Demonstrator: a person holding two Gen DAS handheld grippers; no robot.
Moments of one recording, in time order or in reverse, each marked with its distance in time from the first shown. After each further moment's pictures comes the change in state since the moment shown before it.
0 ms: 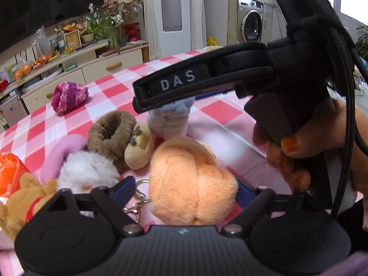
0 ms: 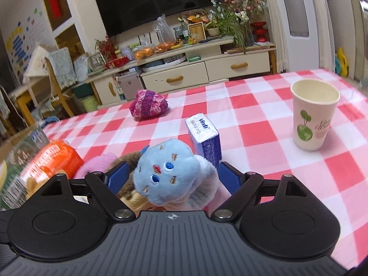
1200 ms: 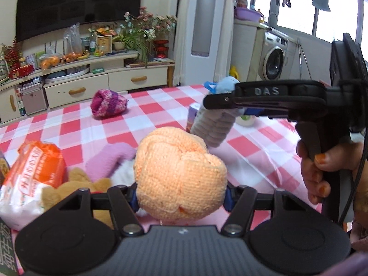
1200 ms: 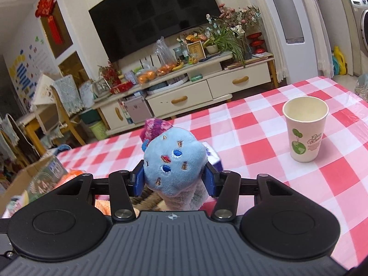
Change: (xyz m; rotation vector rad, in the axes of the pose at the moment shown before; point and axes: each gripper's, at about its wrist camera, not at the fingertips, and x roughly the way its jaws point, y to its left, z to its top) left arm -0.046 0.046 -0.001 -0.185 -0.124 0.035; right arm -0.035 -0.019 0.016 0.104 -0.109 0.073
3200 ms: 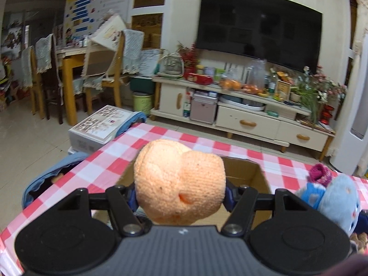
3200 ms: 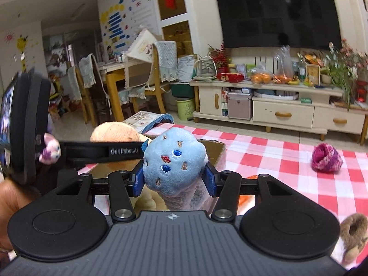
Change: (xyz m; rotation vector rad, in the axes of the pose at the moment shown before) left arm -0.147 0.228 -0.007 -0.458 -0.183 0.706; right arm 0.060 0.249 -0.024 -0.449 0.079 0.344
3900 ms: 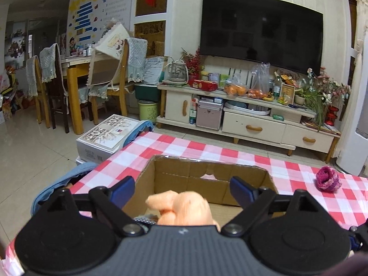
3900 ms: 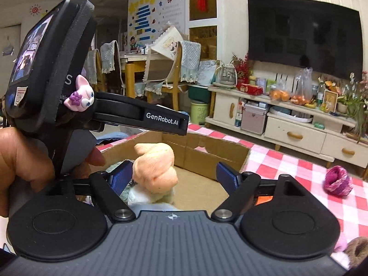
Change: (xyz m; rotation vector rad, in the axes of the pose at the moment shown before) left arm -0.002 0.002 0.007 0.027 -0.036 0.033; right arm -0.015 0.015 -0.015 -0.174 -0.013 0.046
